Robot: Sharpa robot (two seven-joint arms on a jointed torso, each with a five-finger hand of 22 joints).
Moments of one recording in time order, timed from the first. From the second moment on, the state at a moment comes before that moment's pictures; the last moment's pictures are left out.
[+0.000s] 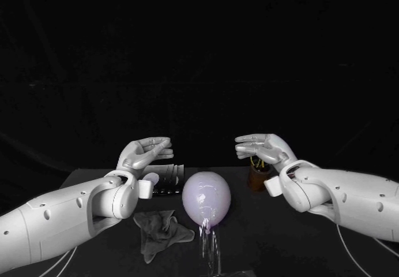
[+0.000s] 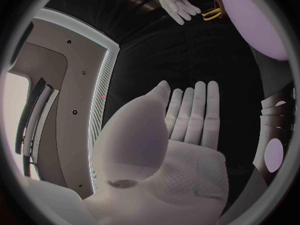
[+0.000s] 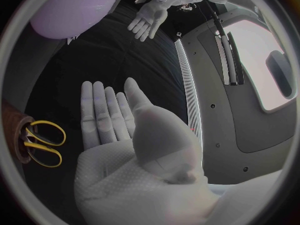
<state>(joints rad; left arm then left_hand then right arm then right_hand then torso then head) 1.15 -0.77 -0.04 1.40 0.01 -0.42 0.59 1.55 -0.06 0.20 0.19 0.05 0.85 0.21 0.29 0.22 0.96 0.17 0.21 0.08 0.95 0.13 0.38 0.24 0.18 0.86 0.25 0.40 0.20 1.27 -0.82 -0.19 1.41 -0.29 -0.49 0.51 1.43 0.24 -0.13 -0.29 0.07 0.80 0.20 0.23 0.14 0.95 0.20 0.11 0.06 0.95 0.16 0.25 0.14 0.18 0.77 0.26 0.47 0.20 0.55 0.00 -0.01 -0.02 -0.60</state>
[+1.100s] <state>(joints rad) 1.17 -0.92 -0.04 1.57 0.02 -0.27 0.57 1.53 -0.15 0.30 0.25 0.05 0.91 0.18 0.28 0.24 1.16 0.12 0.15 0.07 1.04 0.07 0.56 0.42 0.18 0.87 0.20 0.59 0.32 1.46 -0.98 -0.19 1.23 -0.94 -0.35 0.18 1.42 0.22 -0.34 -0.29 0.05 0.96 0.20 0.16 0.14 1.09 0.13 0.06 0.07 1.47 0.03 1.13 0.96 0.10 1.30 0.14 1.32 1.10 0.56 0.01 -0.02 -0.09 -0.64</state>
